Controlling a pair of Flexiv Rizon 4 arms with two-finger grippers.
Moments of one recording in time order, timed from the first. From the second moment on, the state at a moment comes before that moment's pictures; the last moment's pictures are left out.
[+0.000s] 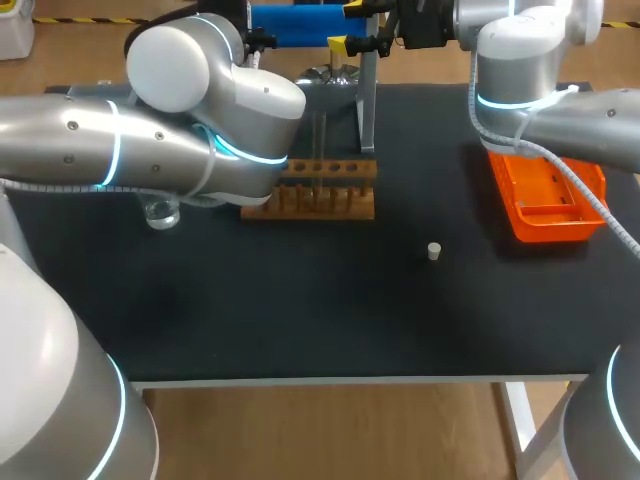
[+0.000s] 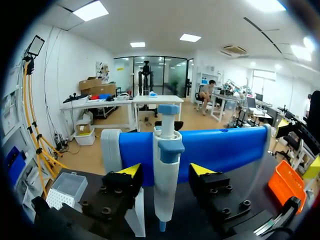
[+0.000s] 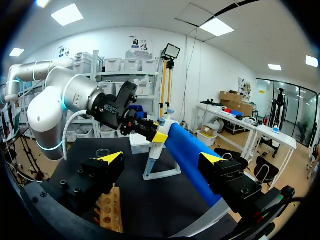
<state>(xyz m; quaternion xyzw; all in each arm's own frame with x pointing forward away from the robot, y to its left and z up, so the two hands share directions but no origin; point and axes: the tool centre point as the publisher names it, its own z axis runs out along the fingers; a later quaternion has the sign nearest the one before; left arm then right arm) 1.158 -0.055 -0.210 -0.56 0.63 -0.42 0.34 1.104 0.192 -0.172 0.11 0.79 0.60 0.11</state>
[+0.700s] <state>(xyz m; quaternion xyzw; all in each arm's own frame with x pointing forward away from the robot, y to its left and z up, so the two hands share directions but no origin) 1.146 -0.057 -0.161 -0.53 0.61 -0.44 0.38 1.104 0.192 -0.172 0.11 0.79 0.60 0.11</state>
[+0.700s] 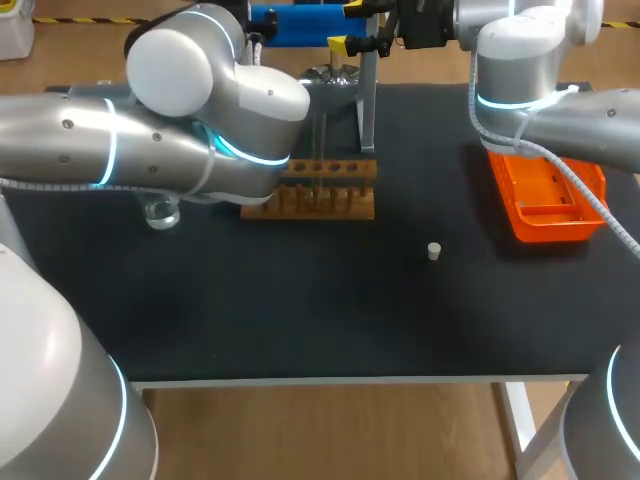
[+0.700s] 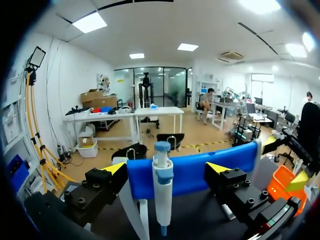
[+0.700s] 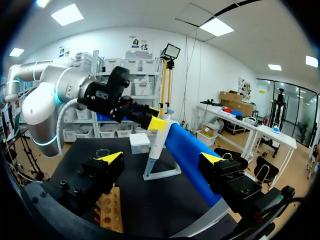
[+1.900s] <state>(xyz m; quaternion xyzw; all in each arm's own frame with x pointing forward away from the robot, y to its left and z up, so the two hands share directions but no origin) 0.991 -0.107 -0.150 -0.19 0.80 -0.53 0.23 1.104 0.192 -0.172 0.11 0.79 0.60 0.11</state>
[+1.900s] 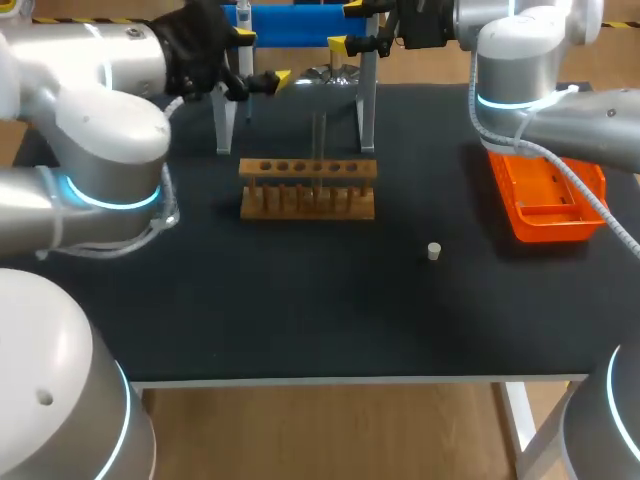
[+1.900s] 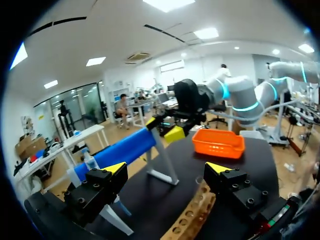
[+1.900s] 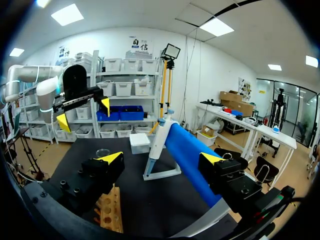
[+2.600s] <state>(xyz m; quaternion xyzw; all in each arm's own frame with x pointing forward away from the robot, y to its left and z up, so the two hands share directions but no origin) 0.982 -0.131 -0.202 -0.07 0.81 -0.57 0.07 1.104 0.192 -0.172 0.11 0.79 0.60 0.11</state>
